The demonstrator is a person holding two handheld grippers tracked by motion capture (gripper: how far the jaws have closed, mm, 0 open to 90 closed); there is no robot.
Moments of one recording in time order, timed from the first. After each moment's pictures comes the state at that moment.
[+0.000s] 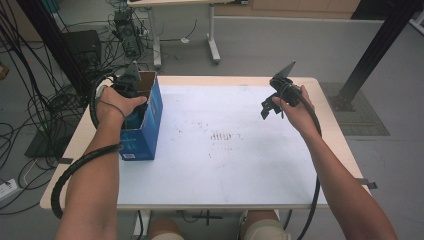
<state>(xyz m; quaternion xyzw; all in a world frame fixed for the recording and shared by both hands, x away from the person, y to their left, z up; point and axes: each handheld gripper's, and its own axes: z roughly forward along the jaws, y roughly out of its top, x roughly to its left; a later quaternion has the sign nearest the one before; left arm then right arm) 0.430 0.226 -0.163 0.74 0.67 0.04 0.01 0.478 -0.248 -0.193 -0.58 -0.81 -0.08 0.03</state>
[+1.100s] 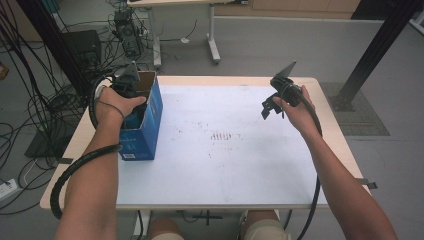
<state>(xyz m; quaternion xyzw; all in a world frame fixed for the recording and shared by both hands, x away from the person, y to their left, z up) 0.429 0.229 -0.163 0.74 0.67 0.04 0.01 0.478 -0.250 -0.192 -0.58 -0.81 -0.08 0.03</state>
